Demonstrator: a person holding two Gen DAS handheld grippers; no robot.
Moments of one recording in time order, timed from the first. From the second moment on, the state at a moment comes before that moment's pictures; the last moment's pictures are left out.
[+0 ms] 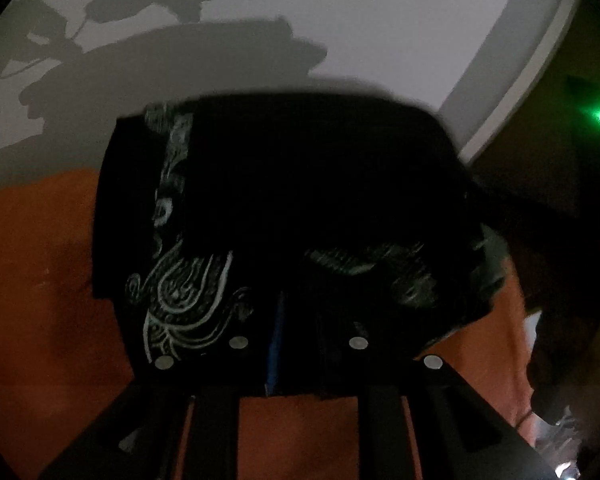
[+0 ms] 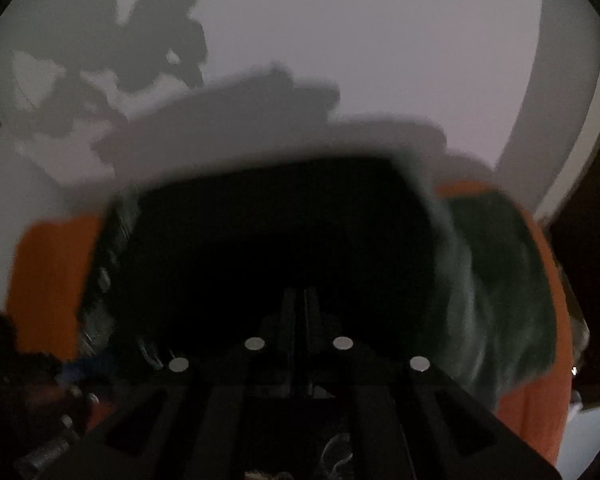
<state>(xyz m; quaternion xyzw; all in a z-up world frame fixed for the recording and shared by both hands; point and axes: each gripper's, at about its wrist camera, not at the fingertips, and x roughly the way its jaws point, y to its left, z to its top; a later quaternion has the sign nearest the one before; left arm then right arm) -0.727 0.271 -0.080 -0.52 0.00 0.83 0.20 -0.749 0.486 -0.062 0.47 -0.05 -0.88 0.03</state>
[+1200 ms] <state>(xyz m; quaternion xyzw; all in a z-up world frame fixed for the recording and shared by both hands) -0.600 0.136 0.075 -0.51 -0.03 0.85 0.13 -0.595 0.322 0.074 0.50 -0.07 -0.86 0.01</state>
